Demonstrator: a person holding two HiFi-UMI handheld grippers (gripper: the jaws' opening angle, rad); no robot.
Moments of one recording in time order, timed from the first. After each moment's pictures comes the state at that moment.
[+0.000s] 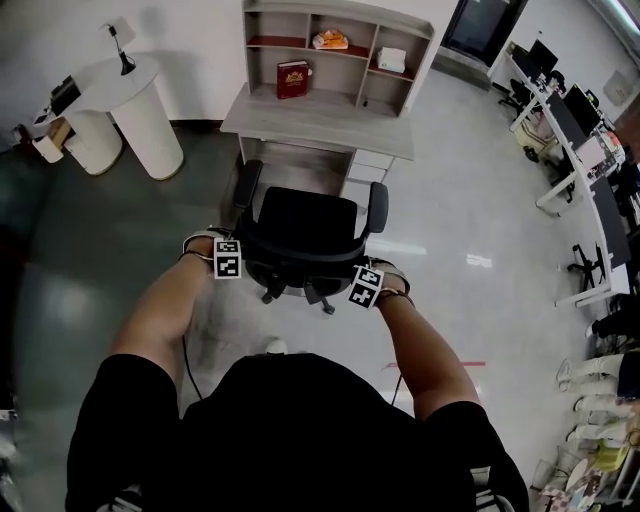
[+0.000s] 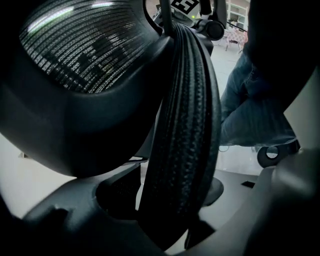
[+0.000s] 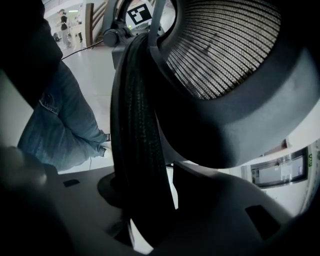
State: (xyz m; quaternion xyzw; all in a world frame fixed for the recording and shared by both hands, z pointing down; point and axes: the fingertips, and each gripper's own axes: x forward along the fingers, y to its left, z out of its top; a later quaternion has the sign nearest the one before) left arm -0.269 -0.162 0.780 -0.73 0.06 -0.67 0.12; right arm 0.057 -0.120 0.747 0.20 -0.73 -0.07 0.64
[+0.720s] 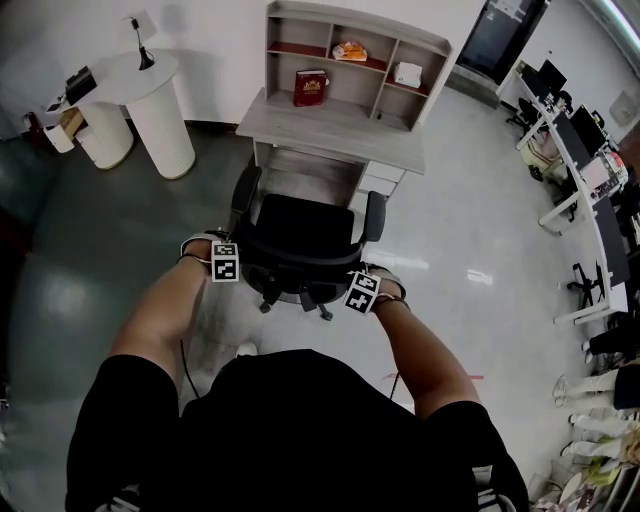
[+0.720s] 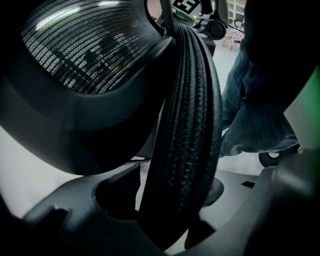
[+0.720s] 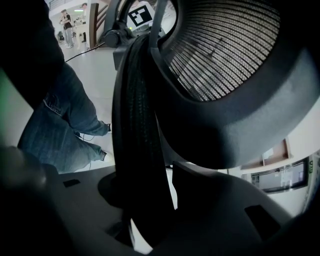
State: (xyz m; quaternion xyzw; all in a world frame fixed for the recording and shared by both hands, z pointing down) left arm -0.329 -0.158 0.780 -0.72 0.09 -0.67 0.11; right arm -0.002 -0.122 0.747 0.18 -0.74 -0.09 0.64
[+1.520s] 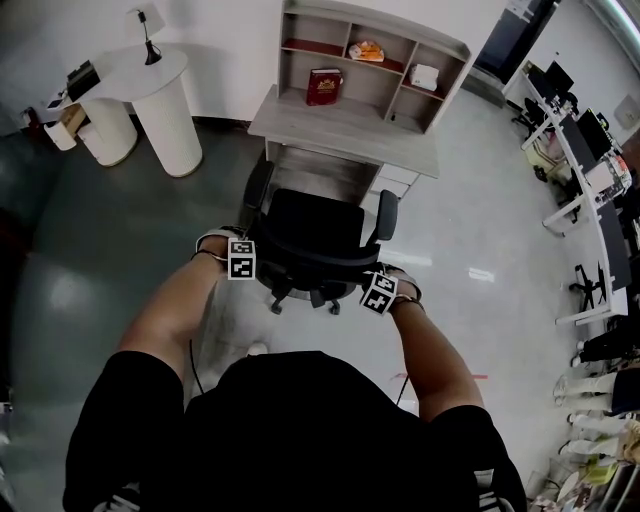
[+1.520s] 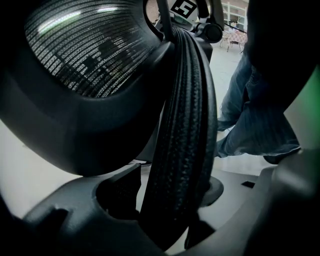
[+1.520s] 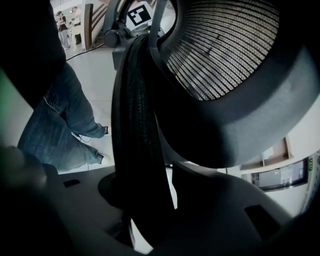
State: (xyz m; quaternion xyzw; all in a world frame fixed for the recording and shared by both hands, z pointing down) left arm -0.348 -0.199 0.777 -0.74 0.08 -0.65 0.13; right arm -0.027 -0.154 0.744 0.20 -0.74 -0.08 0.64
